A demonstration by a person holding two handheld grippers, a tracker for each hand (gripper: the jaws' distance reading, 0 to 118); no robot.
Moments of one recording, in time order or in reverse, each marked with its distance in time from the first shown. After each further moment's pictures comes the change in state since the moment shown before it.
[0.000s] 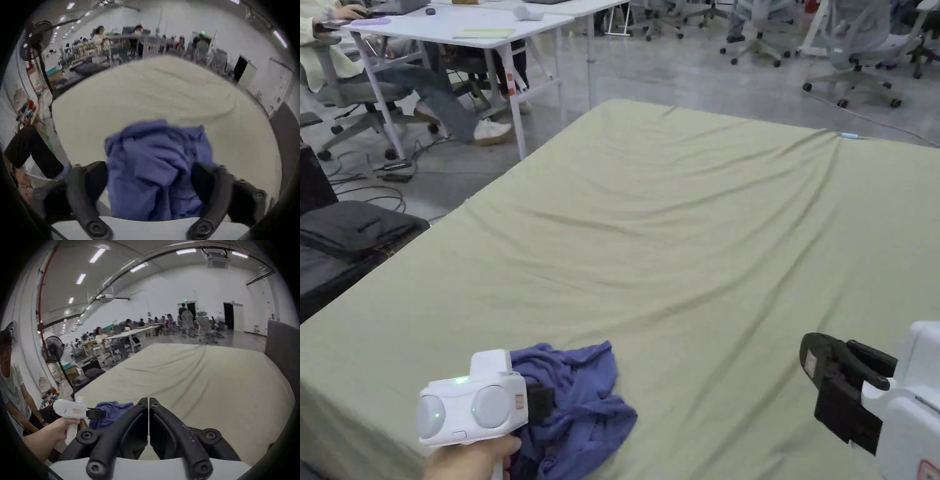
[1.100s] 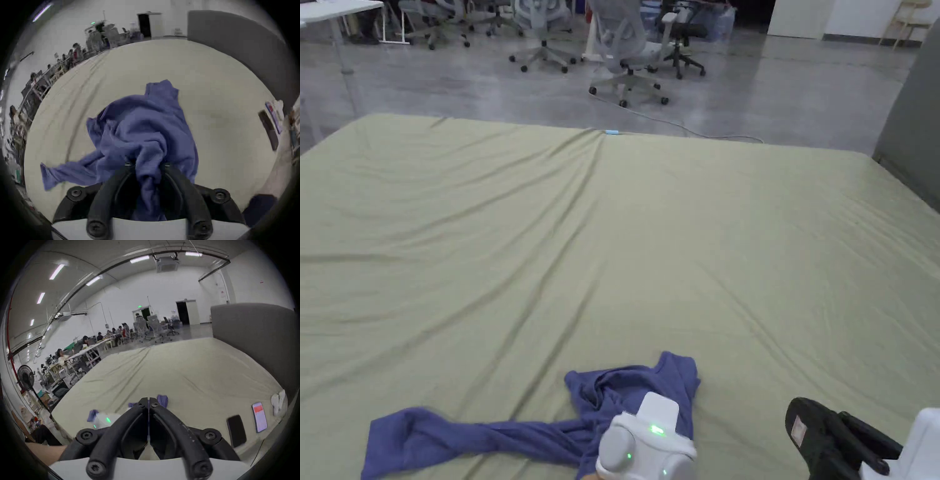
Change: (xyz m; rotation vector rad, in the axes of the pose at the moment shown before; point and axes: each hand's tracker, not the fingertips) left arm 0.392 -0.251 0.140 0.028 -0.383 -0.818; right arm 0.091 -0.100 0.210 0.066 -0.335 -0.252
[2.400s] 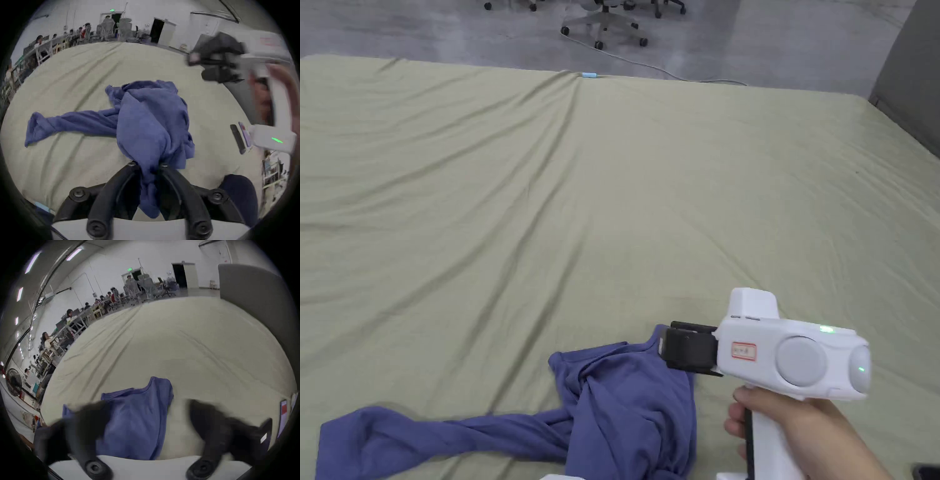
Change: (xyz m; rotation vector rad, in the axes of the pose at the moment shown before) left arm -0.096 -0.081 0.050 0.047 -0.238 0.313; right arm 0.100 0.013 -0.310 -0.408 -0.068 -0.069
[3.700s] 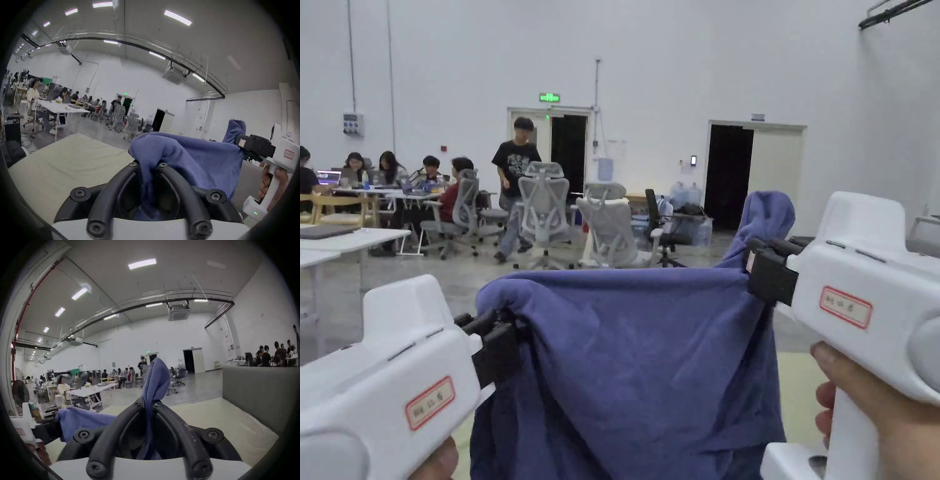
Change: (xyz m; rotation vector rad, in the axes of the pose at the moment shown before) left arm -0.012 0.316 0.299 0.961 -0.002 0.035; right arm -0.149 0.189 0.365 0.894 -0.024 0.124
